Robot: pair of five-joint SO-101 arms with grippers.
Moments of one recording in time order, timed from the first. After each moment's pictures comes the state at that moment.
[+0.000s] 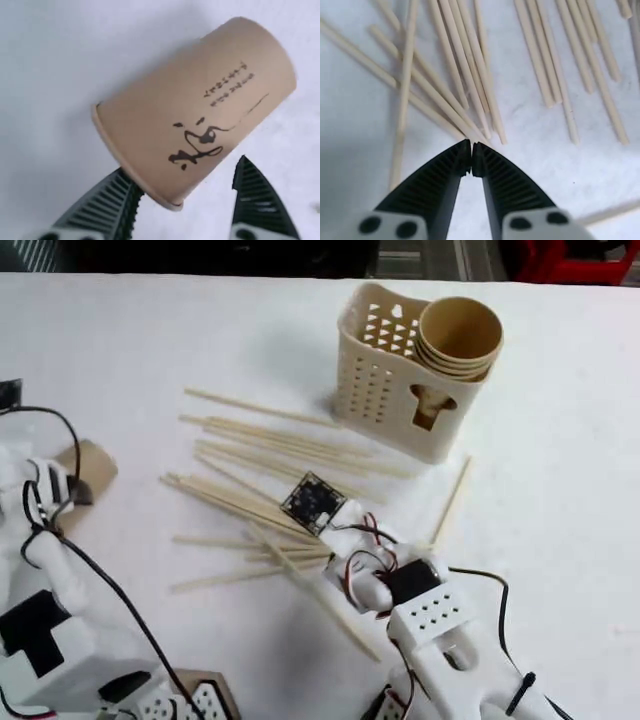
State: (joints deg) left arm -42.2 0.4 21.5 63.8 -21.0; right arm -30.6 -50.2 72.4 45.4 28.0
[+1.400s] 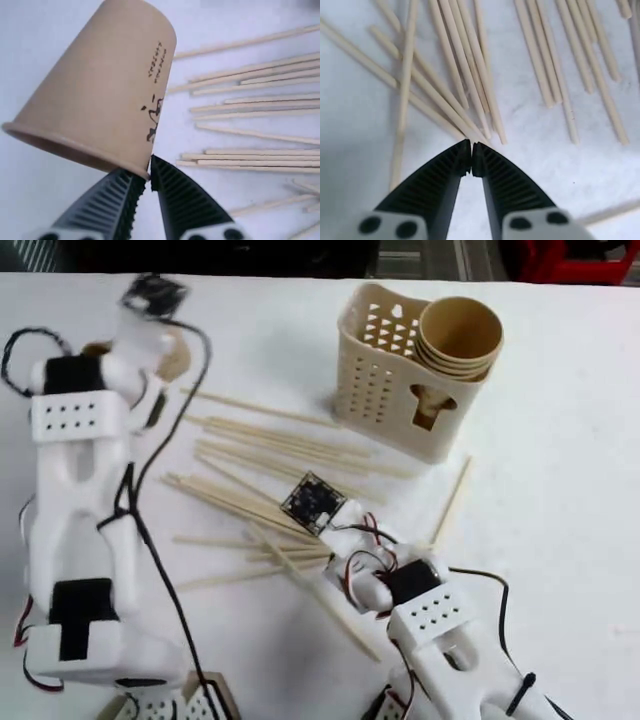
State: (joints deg) left arm -10.6 0.4 -8.4 81.7 -29.6; right arm -30.6 -50.2 72.4 45.4 28.1
